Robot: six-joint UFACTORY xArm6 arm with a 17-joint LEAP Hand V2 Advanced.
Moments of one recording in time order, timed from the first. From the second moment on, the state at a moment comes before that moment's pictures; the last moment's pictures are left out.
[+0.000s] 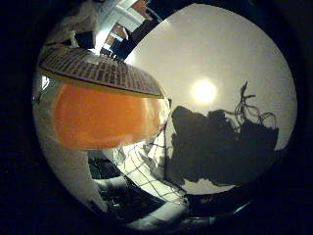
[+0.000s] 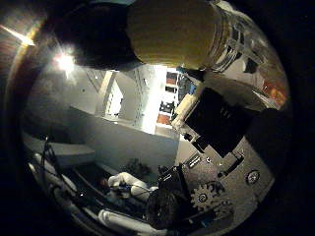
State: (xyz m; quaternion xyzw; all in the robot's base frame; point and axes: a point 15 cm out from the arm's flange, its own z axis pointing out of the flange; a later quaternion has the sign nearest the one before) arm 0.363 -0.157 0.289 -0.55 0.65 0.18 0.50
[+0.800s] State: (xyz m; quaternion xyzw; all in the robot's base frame) arm 0.361 -0.009 0.328 -0.75 0.58 0.21 0.23
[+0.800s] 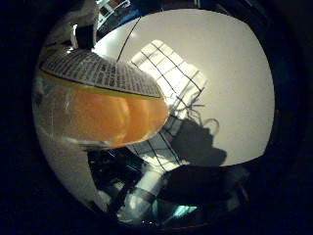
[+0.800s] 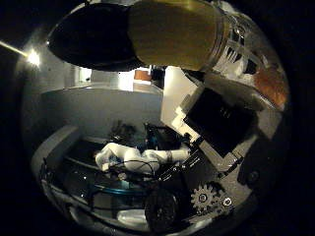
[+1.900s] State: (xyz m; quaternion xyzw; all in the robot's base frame) arm 0.400 0.109 0.269 -0.77 0.58 0.06 -0.24
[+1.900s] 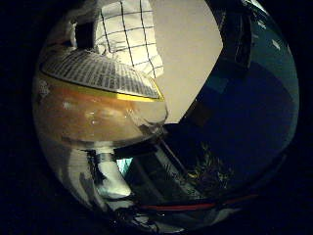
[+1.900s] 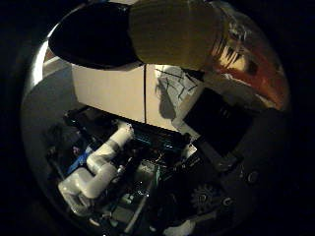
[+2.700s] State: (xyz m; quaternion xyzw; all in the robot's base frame) arm 0.396 0.110 0.258 -0.76 0.58 0.05 -0.28
